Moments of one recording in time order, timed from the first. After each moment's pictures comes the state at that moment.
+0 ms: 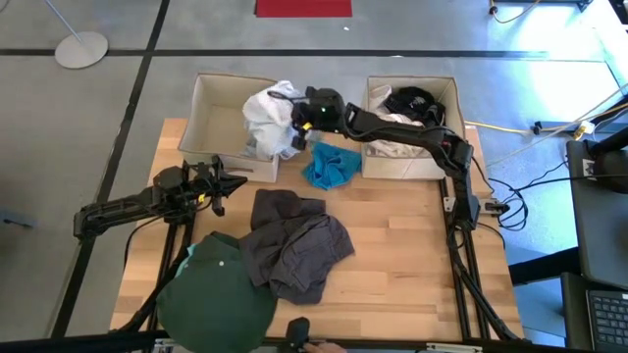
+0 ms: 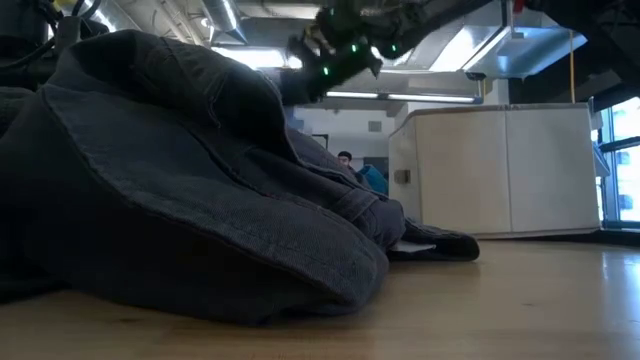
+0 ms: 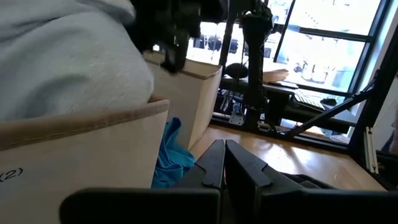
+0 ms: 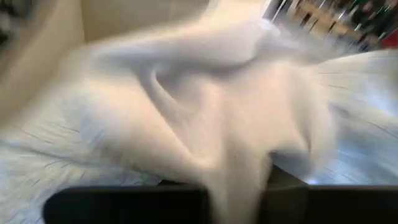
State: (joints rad) left arm 0.29 0.01 0.01 0.08 0.04 -0.15; right arm -0.40 2.04 1.76 -0.03 -0.04 -0.36
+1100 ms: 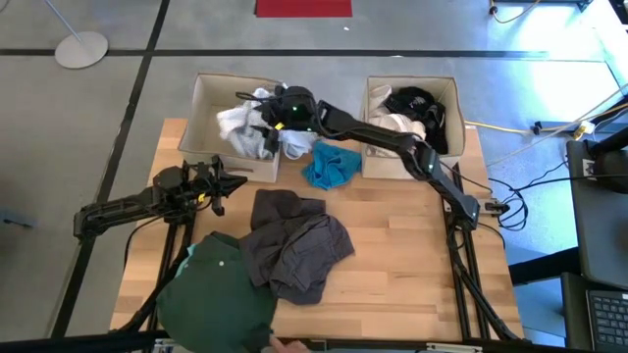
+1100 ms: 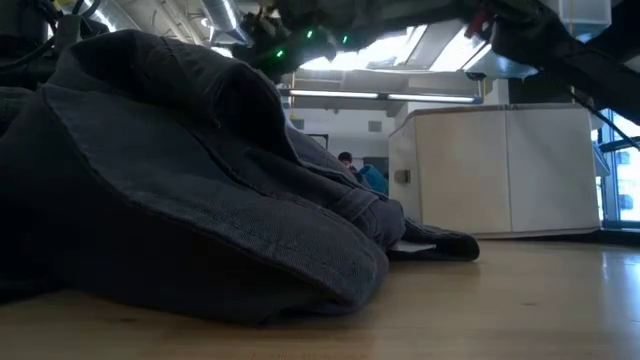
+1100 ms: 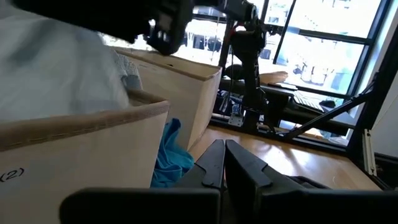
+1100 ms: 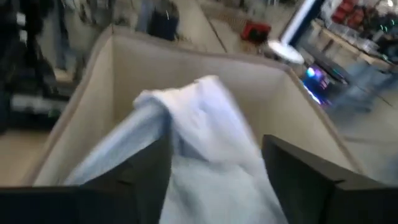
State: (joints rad) left arm 0.29 0.01 0.01 0.08 0.04 -0.16; right arm -0.33 2.36 2.36 -0.25 -0.08 -0.36
